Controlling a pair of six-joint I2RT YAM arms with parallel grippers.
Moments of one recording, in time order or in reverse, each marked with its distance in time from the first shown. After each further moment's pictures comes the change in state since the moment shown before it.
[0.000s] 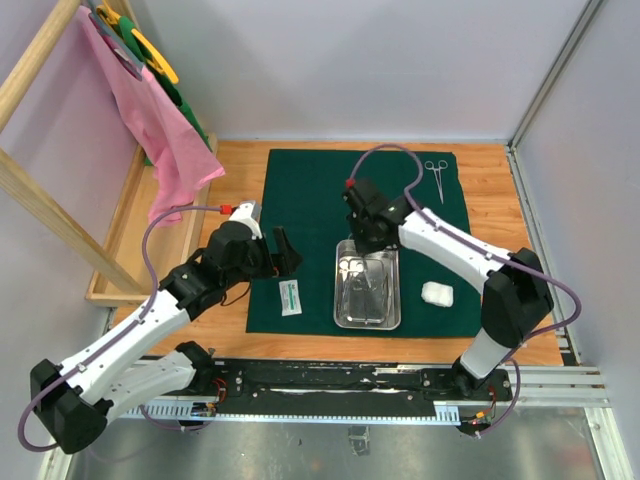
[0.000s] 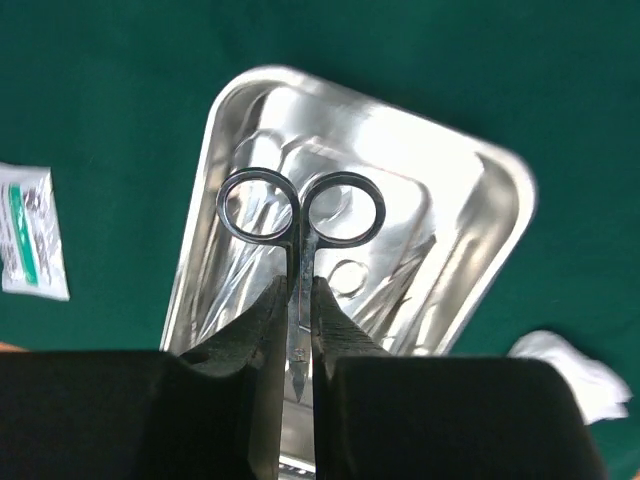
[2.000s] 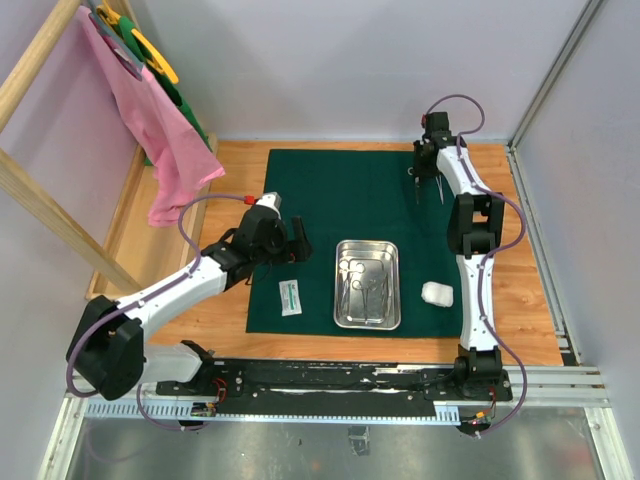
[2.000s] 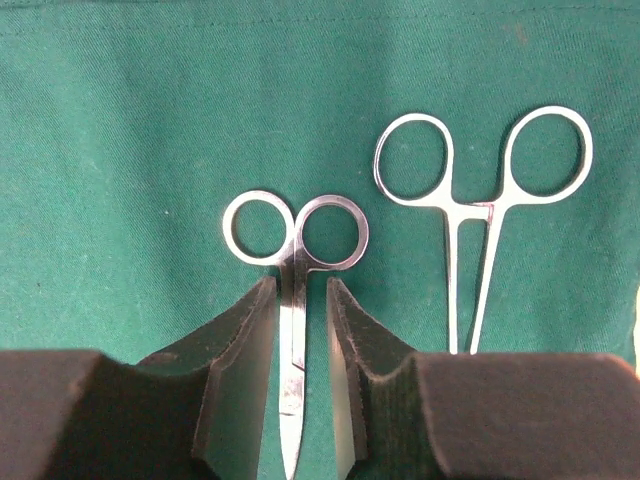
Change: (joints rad) left arm 0.071 0.374 0.023 0.219 0.025 0.024; right arm -0.694 0.931 1.045 0.054 -0.146 -0.305
